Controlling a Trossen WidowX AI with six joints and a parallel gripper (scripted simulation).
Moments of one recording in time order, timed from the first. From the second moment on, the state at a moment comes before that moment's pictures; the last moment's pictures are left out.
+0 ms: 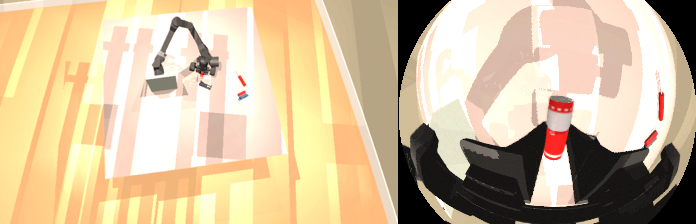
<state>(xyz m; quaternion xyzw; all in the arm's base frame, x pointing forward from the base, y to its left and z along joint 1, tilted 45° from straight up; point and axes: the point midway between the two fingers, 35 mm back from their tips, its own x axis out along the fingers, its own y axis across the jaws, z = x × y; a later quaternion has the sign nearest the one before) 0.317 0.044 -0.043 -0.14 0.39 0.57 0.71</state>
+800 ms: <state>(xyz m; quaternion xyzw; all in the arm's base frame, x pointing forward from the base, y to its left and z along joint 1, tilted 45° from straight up) 0.328 -0.002 -0.074 0.34 0.66 0.20 0.64</state>
